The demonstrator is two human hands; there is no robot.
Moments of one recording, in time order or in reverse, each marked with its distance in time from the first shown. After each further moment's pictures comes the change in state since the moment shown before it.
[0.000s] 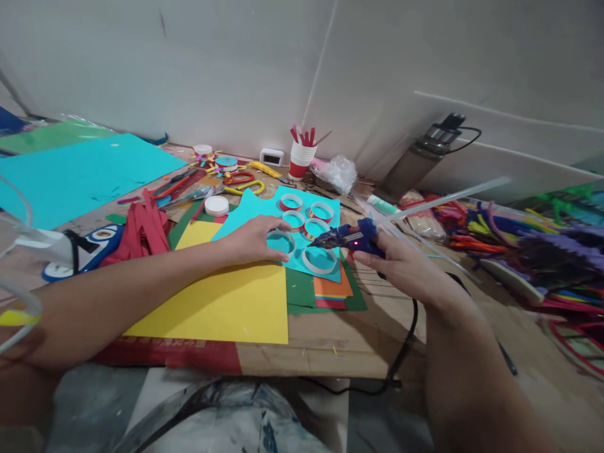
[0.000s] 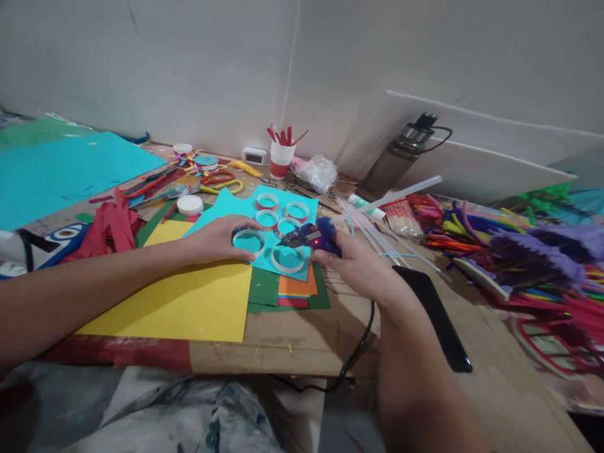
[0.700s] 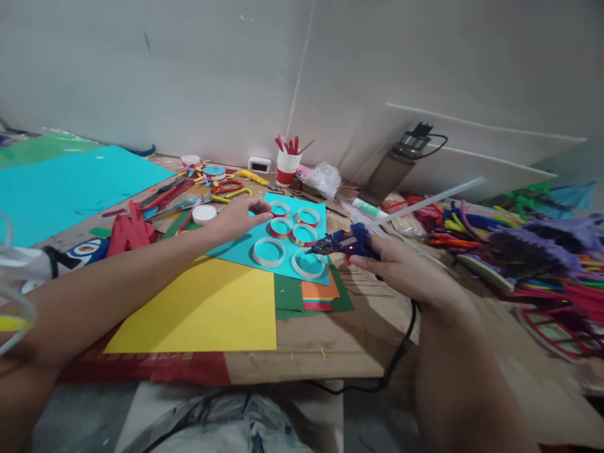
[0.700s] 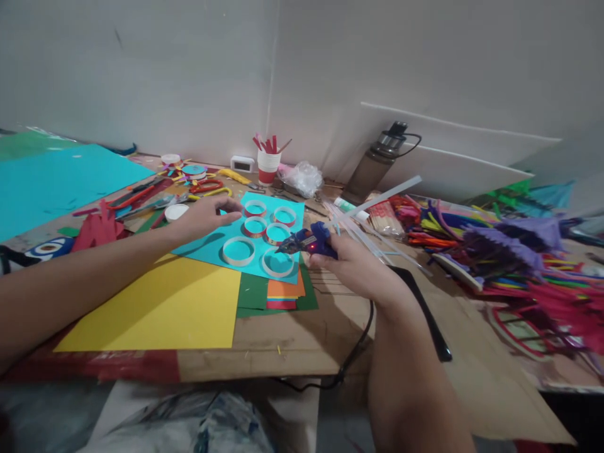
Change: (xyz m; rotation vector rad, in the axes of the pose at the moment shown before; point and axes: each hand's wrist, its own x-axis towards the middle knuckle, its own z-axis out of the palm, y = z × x) left_hand 0.035 -0.013 -0.026 -0.028 0.231 -0.095; right_hand -0.010 -0.006 -0.020 -0.109 -0.047 0.072
